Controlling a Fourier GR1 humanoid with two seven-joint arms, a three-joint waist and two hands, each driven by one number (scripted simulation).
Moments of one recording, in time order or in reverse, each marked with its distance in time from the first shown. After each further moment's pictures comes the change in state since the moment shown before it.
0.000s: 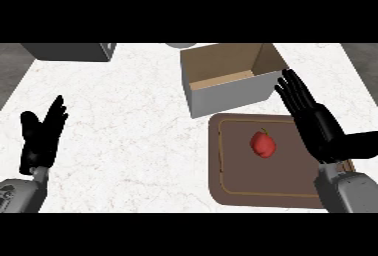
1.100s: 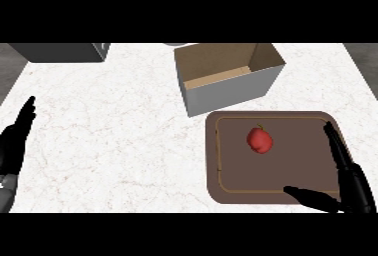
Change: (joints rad) left arm 0.050 0.114 0.050 0.033 -0.160 -0.037 -0.119; right arm 0.395 -0.135 0.041 -0.017 0.602 -0.424 -0.221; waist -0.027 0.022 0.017
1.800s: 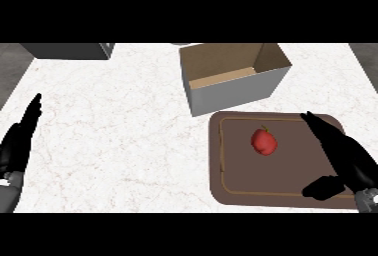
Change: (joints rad) left arm -0.014 -0.023 -0.004 -0.019 -0.037 -0.006 0.019; right arm -0.231 -0.214 0.134 -0.092 0.212 0.502 0.646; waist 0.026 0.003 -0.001
